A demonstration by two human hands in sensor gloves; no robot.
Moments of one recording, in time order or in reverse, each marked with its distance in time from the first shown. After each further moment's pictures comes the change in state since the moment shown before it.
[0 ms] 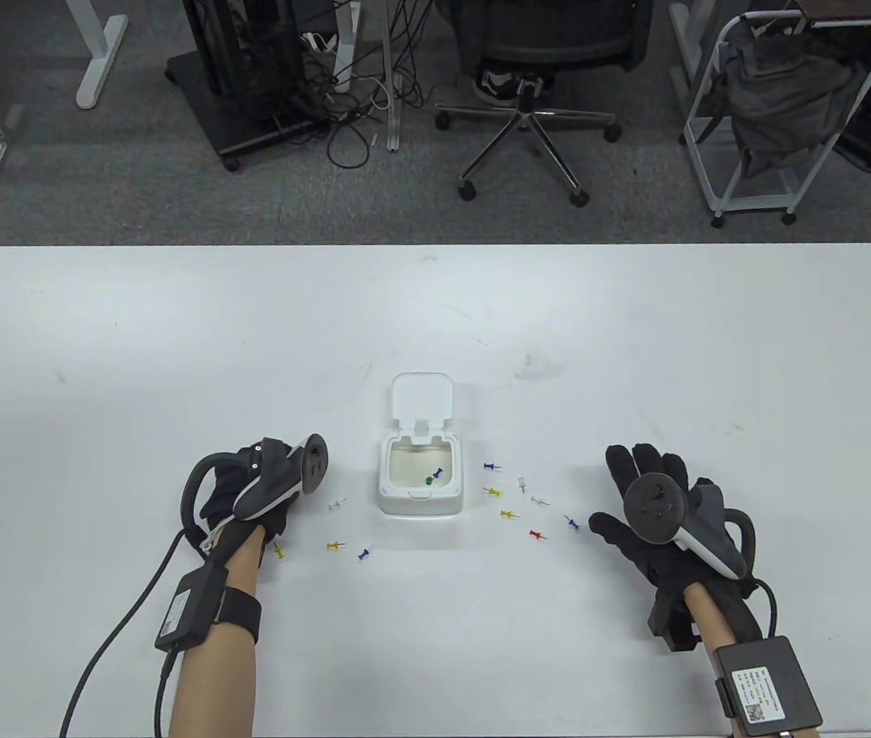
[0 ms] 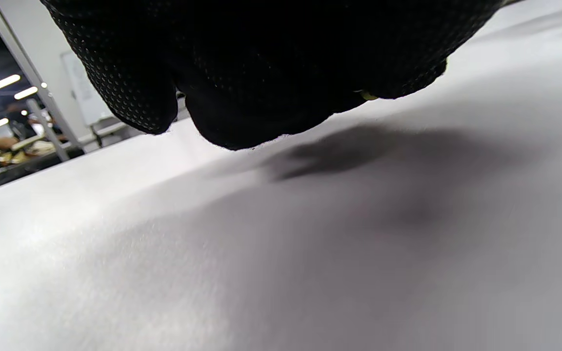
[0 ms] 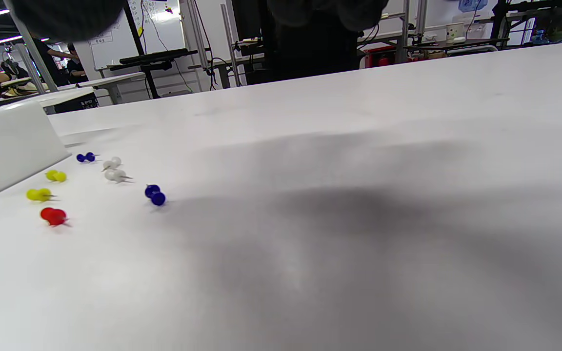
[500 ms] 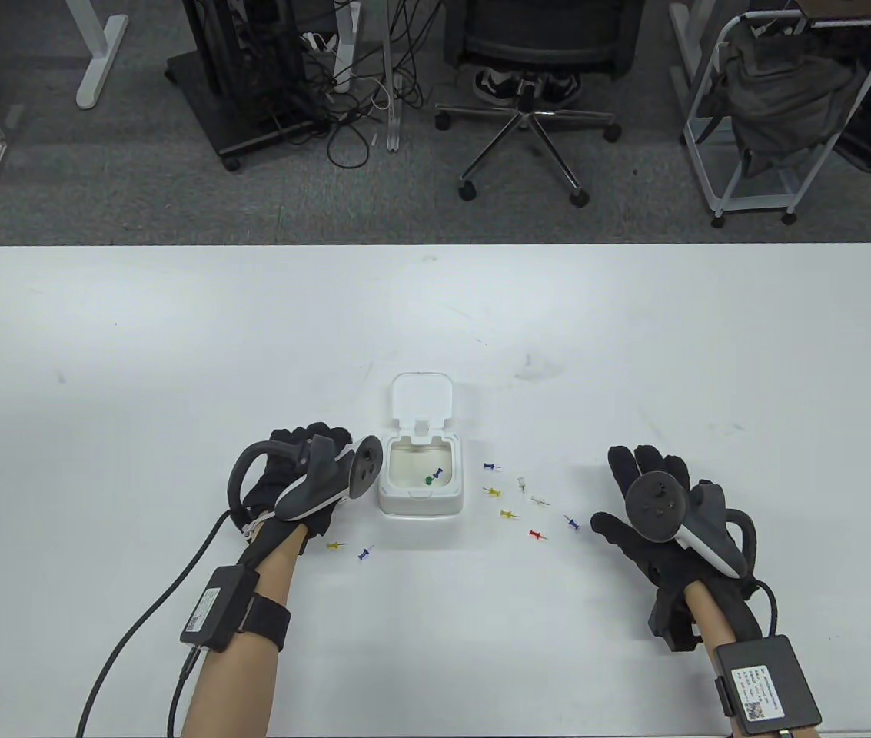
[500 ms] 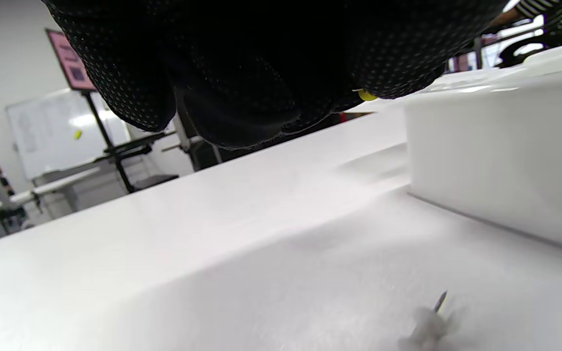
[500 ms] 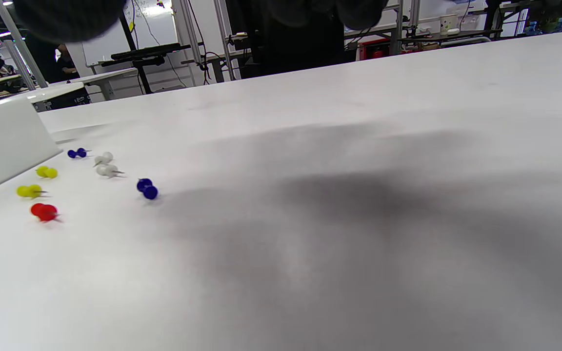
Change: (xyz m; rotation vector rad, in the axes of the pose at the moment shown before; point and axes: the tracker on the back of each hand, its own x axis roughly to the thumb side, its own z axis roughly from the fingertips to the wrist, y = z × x) left_hand 0.055 0.058 0.014 0.165 -0.153 -0.010; right_hand -0.004 0.003 -0.002 0.017 0.019 -0.012
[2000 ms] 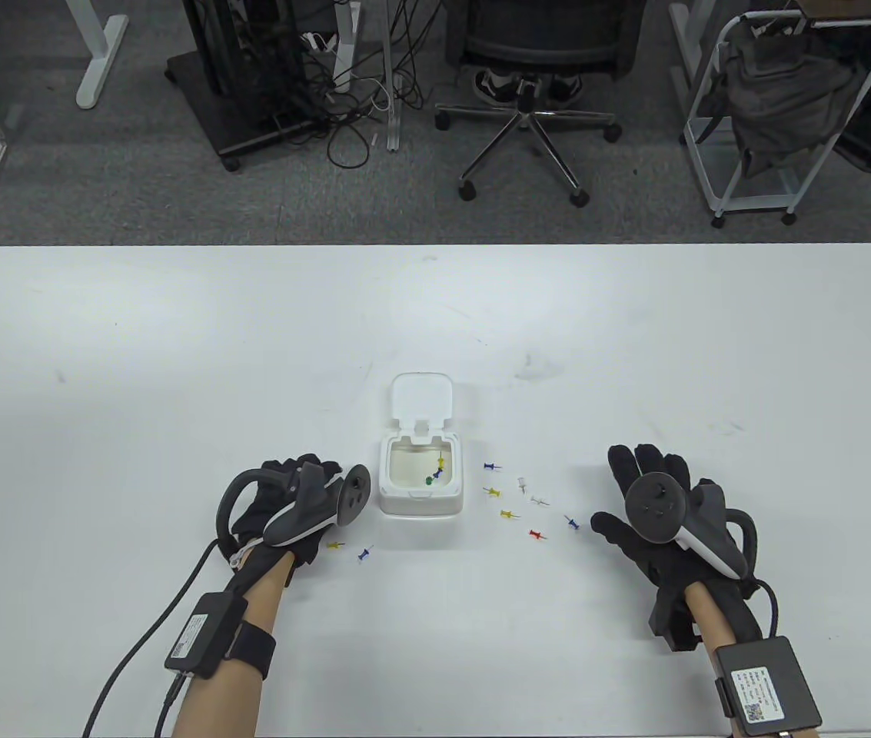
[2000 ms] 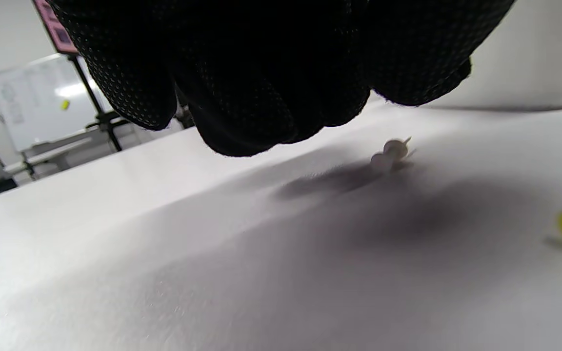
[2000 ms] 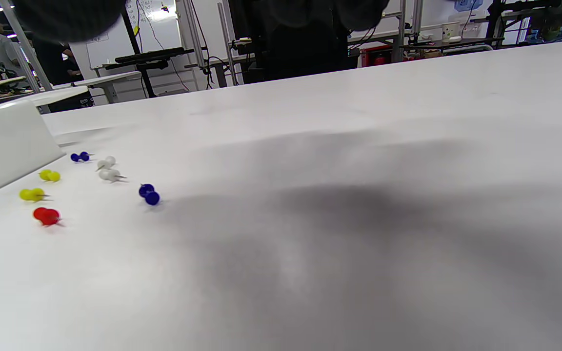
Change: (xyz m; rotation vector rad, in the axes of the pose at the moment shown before) left_hand -0.008 -0.040 0.025 -0.111 -0.014 0.003; right_hand 0.000 -0.001 0.001 -0.015 -0.009 0.012
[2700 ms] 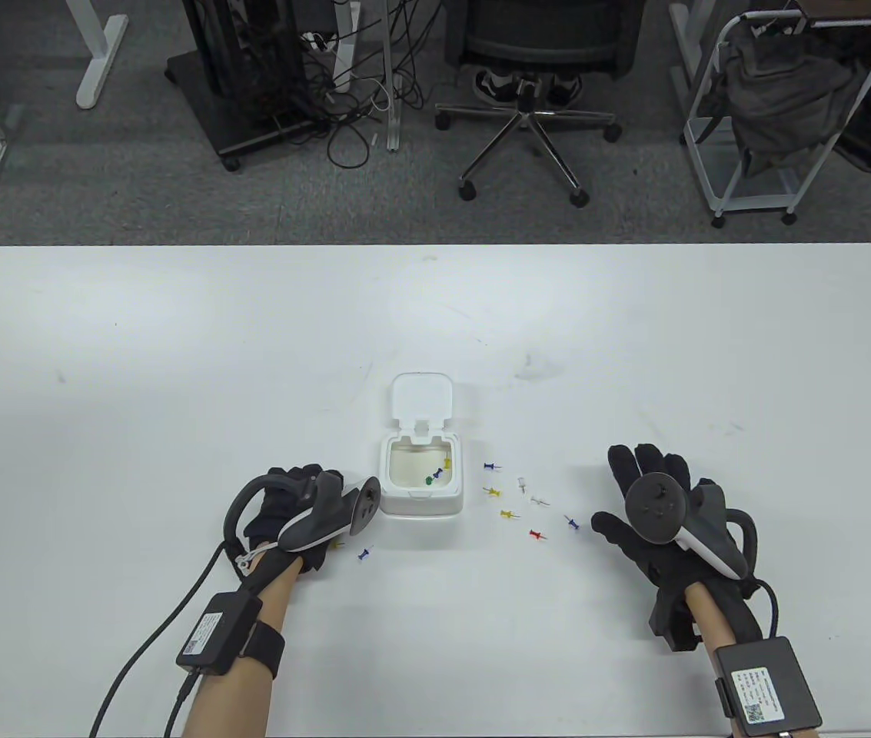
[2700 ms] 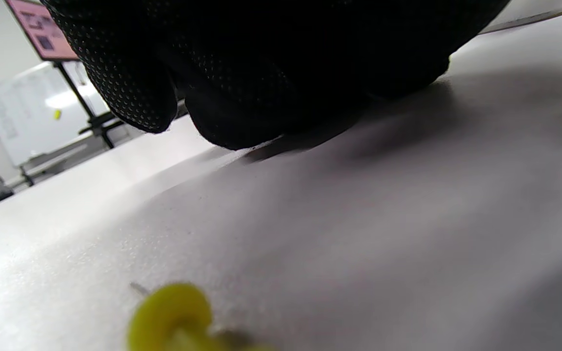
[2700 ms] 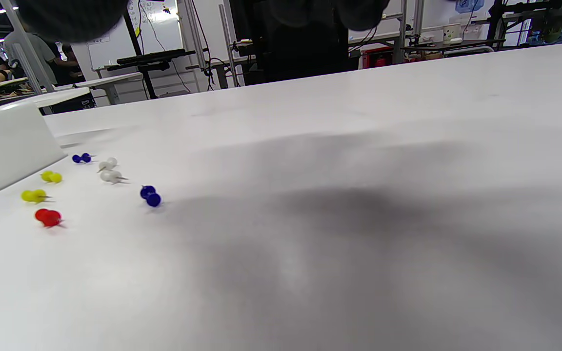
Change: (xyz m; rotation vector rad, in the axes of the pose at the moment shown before) left_hand 0.016 -0.013 -0.003 -0.024 -0.018 -0.083; right_hand 0.000 0.000 0.000 -0.004 -0.004 0.000
